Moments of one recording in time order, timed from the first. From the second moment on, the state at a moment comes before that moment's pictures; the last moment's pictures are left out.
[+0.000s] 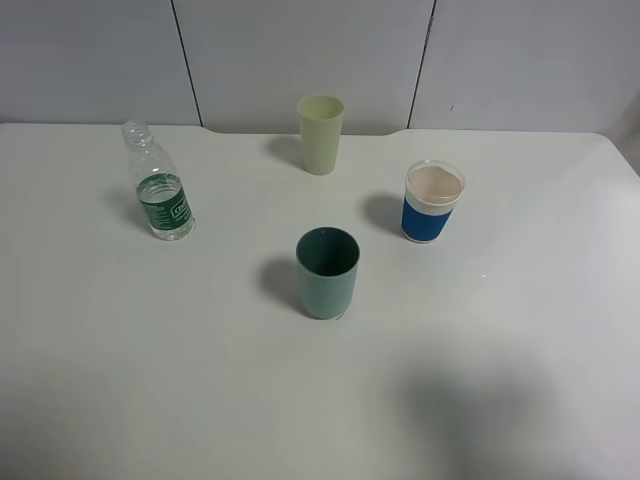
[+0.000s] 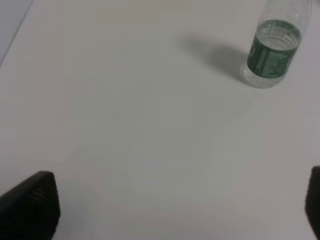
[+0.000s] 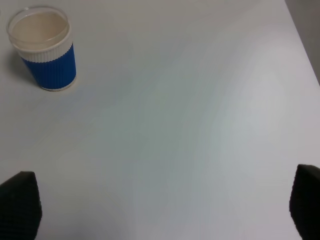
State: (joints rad) left arm 0.00 -0.01 -0.51 0.07 1.06 -0.09; right arm -0.07 0.00 -0.50 0.05 1.07 -0.14
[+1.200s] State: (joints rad) left arm 0.00 0.53 -0.55 0.03 0.73 0.04; right arm -0.07 0.00 -0.50 0.05 1.07 -0.14
